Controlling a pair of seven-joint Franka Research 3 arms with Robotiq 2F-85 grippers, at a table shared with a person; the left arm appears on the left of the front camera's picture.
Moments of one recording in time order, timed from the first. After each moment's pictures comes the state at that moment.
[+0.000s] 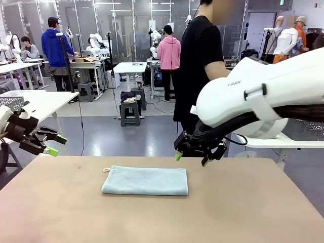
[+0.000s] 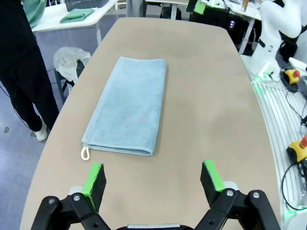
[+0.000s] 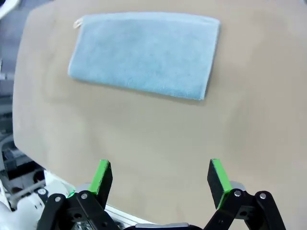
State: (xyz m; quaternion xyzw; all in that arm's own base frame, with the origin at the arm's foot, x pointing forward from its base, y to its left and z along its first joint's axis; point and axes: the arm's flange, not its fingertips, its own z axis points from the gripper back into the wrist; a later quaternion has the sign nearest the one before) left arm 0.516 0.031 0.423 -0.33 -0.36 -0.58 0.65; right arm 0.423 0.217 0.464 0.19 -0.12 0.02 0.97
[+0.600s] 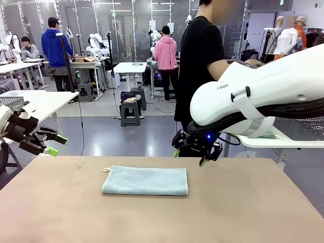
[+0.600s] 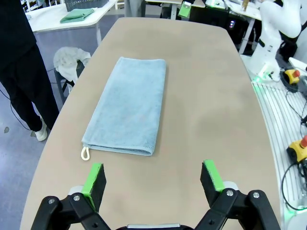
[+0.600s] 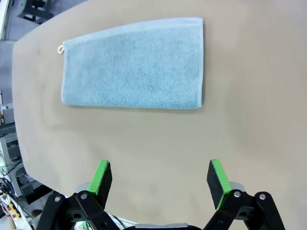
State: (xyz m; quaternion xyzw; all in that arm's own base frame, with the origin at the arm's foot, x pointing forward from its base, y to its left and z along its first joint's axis) left arm 0.516 0.031 0.423 -0.33 -0.36 -0.58 0.65; right arm 0.447 0.224 0.456 0.18 -0.11 -0.05 0.98
